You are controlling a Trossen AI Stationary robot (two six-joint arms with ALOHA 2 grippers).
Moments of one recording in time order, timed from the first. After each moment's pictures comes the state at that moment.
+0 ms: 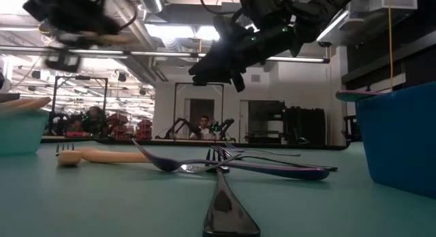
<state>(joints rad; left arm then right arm) 0.20 0.77 0.58 -0.47 0.53 -1.09 -0.15 1.79 1.08 0.33 -0.11 0.32</state>
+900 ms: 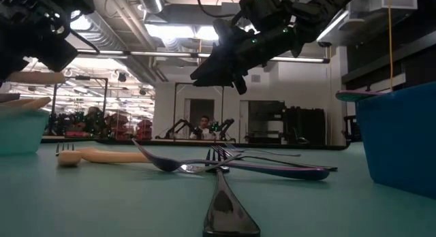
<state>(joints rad) 0.04 0.76 0.58 -1.04 0.46 -1.15 -0.15 1.79 1.08 0.29 -0.10 0.32</state>
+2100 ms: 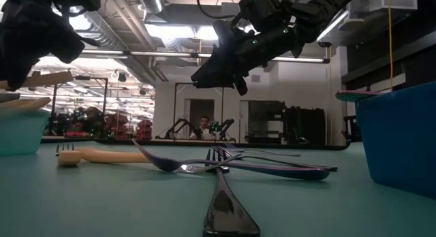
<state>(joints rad) 0.00 0.90 0.72 -1.25 0.19 -1.06 -0.15 1.79 1.08 0.28 -0.10 0.32</state>
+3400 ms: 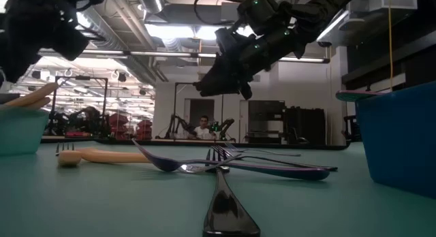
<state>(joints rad) 0.00 0.89 0.72 -1.15 0.31 -1.07 -0.15 1.79 1.08 0.20 -0.09 0.31</state>
